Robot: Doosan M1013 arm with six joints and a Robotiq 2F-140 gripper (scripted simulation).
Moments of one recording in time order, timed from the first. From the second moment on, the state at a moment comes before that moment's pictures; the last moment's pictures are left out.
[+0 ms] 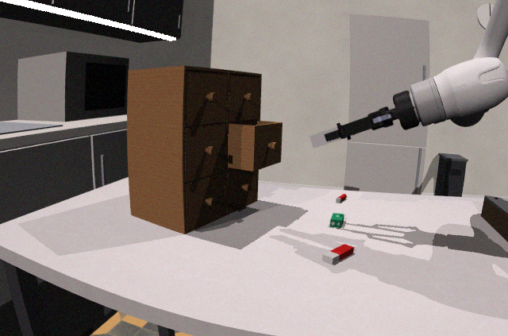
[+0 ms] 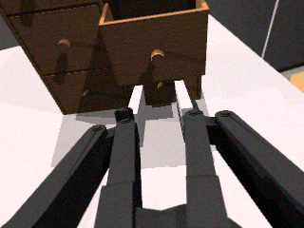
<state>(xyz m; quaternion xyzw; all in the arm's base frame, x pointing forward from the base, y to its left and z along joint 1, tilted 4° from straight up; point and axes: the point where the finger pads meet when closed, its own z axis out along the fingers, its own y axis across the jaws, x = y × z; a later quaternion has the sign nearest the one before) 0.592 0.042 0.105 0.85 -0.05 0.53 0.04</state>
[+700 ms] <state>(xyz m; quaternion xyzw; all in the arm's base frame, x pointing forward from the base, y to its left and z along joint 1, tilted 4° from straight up) 0.576 0.046 0.123 0.89 -0.05 0.44 0.03</state>
